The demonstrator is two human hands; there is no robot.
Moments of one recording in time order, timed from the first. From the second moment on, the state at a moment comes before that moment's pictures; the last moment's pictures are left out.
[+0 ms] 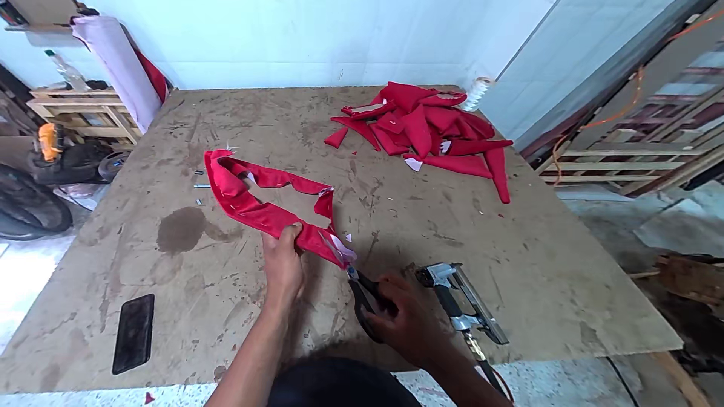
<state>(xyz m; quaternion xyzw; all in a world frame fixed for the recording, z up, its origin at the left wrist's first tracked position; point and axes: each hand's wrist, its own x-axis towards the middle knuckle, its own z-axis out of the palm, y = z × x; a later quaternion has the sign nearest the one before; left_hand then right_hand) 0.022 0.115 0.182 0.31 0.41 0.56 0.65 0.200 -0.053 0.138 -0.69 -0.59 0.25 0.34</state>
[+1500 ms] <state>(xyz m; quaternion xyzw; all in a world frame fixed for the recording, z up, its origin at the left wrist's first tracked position) -0.060 0.091 0.210 0.56 0.33 0.41 0.64 0.263 -0.014 0.181 -0.54 -0.70 0.15 0.45</state>
